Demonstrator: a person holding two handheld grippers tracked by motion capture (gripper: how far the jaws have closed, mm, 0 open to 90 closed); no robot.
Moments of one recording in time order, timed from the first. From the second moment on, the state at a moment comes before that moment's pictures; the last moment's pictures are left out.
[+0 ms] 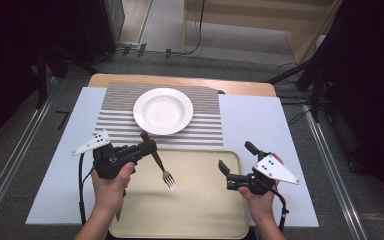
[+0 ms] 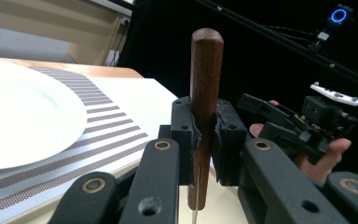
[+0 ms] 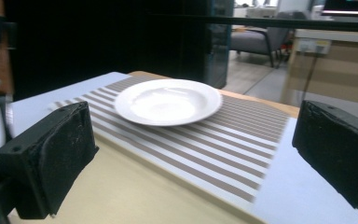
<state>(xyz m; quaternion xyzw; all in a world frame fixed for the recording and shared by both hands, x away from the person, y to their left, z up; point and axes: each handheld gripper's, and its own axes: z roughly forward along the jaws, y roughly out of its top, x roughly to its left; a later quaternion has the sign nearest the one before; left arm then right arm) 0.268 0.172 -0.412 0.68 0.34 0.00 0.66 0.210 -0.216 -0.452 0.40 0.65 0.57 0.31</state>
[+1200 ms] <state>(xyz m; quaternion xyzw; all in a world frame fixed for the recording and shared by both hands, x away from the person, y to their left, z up) 0.263 0.205 -0.435 0.68 0.35 -0.10 0.63 0.188 -0.346 -0.491 0.49 0.60 0.49 0.39</state>
